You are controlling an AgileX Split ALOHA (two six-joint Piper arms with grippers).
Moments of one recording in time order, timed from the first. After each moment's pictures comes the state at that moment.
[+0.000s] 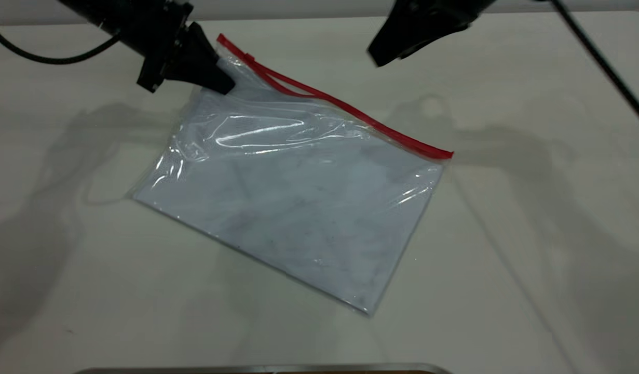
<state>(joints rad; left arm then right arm) -0.08 2.55 -1.80 -0.95 0.94 2.11 0.25 2.27 -1.49 1.01 0.77 -1.30</state>
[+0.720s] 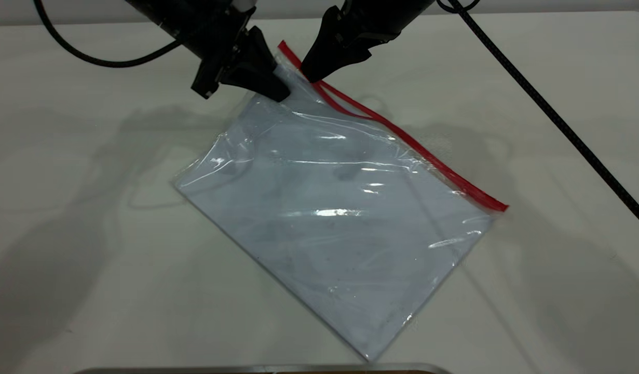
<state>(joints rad) -0.21 2.55 -1.81 -0.98 0.94 2.11 0.37 2.38 -1.63 1.04 0.70 -1.38</state>
